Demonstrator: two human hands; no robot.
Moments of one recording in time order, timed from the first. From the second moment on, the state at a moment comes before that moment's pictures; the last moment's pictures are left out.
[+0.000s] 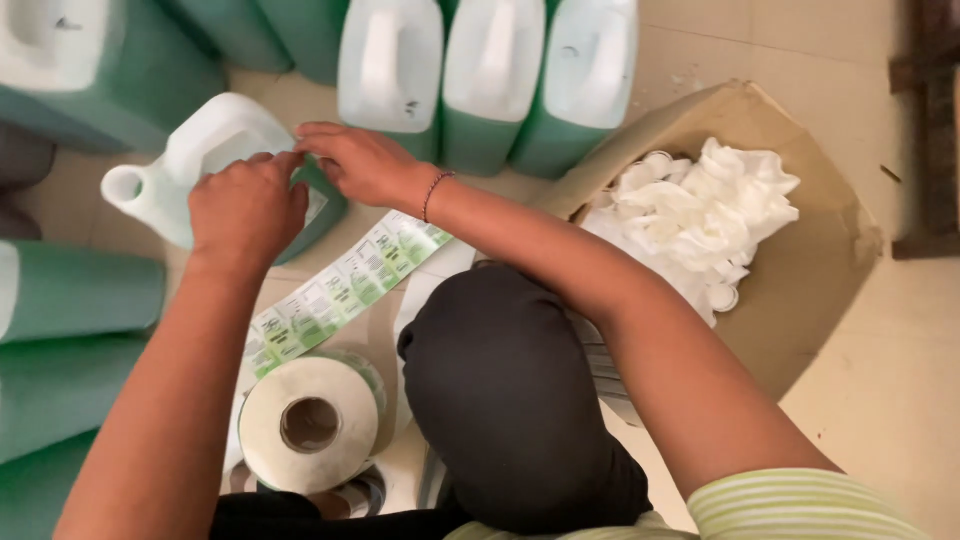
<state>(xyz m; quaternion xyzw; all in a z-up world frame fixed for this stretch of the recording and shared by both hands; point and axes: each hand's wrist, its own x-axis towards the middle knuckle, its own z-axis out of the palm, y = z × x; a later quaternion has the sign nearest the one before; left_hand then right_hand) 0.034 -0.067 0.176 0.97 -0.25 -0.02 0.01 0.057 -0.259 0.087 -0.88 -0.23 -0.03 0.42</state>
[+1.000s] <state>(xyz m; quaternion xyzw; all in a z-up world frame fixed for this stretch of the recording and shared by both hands) -0.073 -0.354 0.065 0.68 -0.73 0.03 0.05 -0.254 -0.531 -0.040 -0.85 0.32 0.06 0.41</state>
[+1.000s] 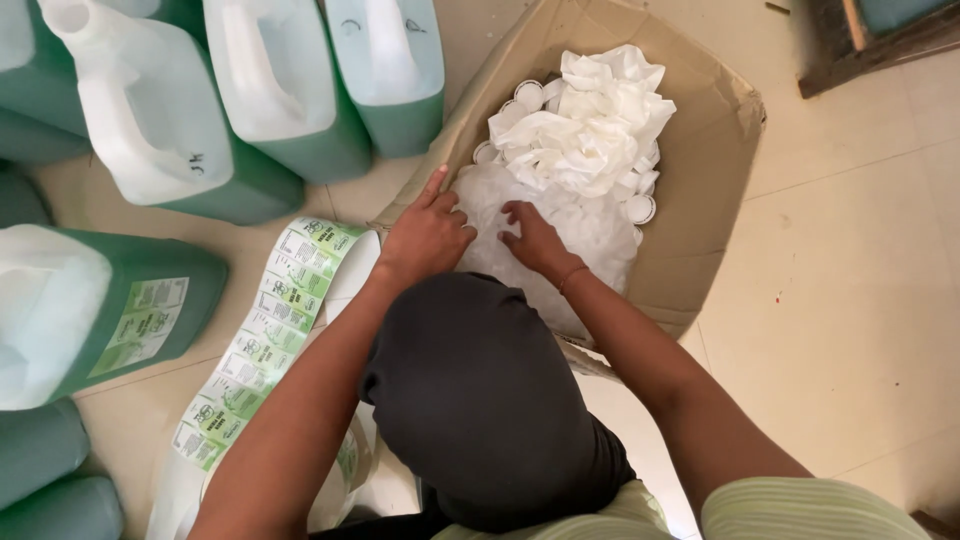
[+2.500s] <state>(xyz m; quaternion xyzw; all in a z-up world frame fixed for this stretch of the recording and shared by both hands) -0.082 -0.358 0.078 0.74 -0.64 -0.03 0.23 -0.135 -0.656 -0.041 -0.90 0.34 0.08 0.26</state>
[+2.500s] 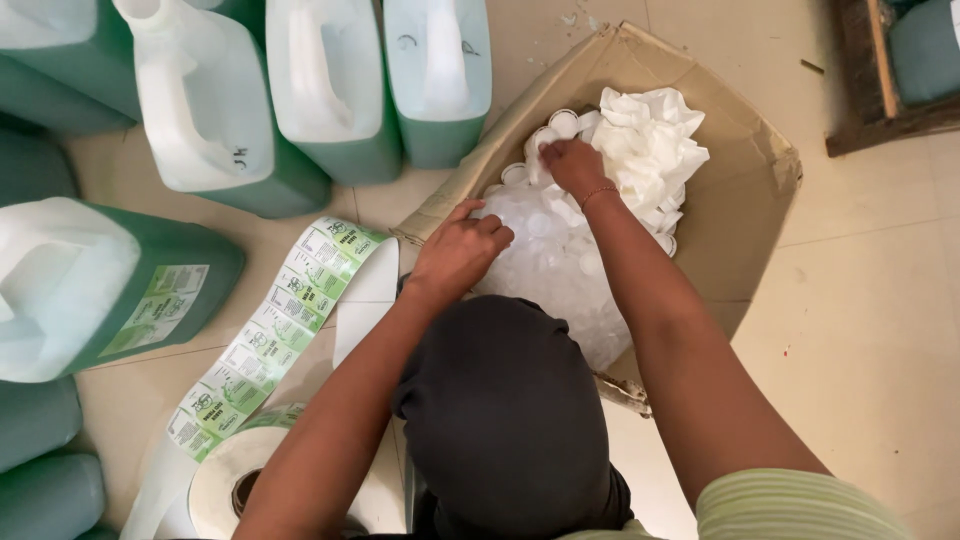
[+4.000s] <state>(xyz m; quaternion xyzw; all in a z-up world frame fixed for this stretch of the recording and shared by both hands) 0.002 -0.289 0.154 0.72 -0.42 -0.13 0.54 -0.058 -0.546 0.141 -0.64 0.13 -0.08 0.76</state>
